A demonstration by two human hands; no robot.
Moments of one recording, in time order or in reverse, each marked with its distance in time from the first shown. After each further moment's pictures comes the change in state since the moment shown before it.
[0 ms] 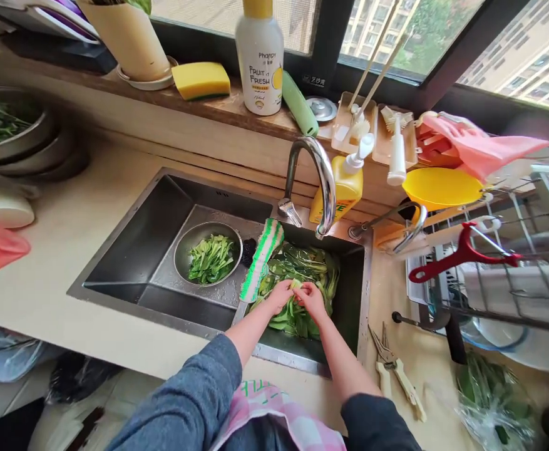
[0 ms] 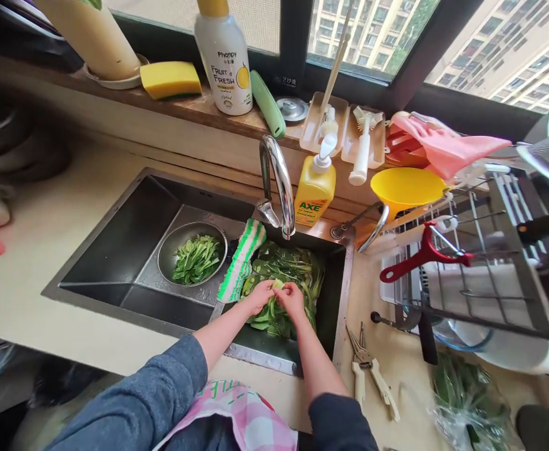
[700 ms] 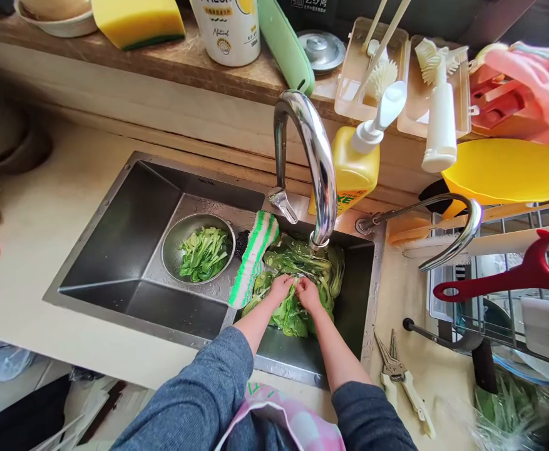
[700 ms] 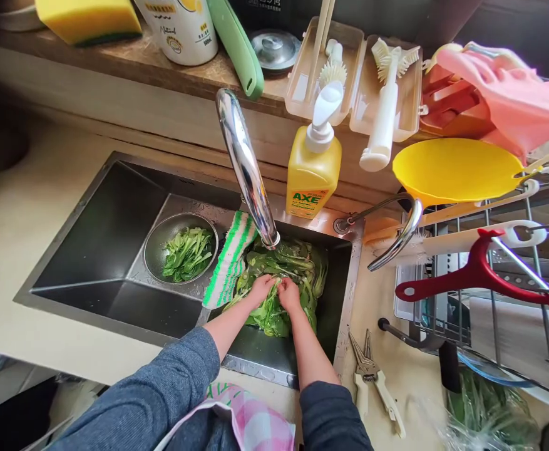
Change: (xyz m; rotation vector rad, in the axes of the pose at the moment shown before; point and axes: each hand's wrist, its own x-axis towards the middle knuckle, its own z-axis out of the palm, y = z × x) left_hand 0.048 -0.049 -0.011 0.335 0.305 -0.044; right_hand 0.060 0.061 0.010 -0.207 -0.027 0.029
